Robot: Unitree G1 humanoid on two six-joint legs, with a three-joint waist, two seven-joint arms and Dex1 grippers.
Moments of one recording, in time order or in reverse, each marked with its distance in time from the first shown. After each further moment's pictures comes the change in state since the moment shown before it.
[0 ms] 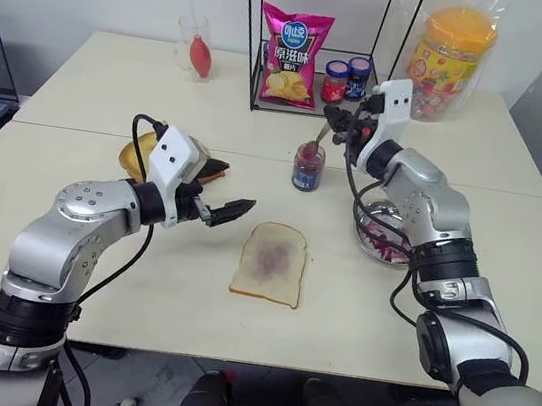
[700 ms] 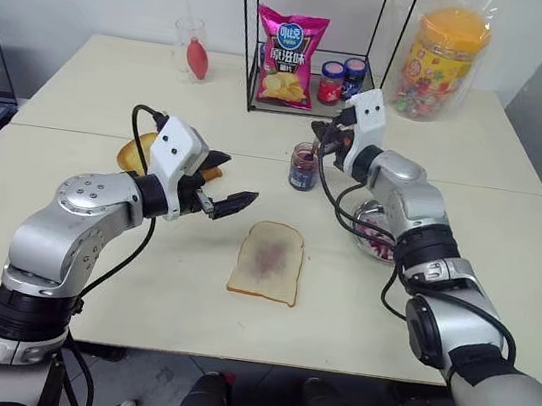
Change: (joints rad) left arm -0.028 0.000 -0.003 -0.008 0.001 0.014 0.023; right arm -0.111 0.069 -0.003 0.273 -0.164 -0.076 0.047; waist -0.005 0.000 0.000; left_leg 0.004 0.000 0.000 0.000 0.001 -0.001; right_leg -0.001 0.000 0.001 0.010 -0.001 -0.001
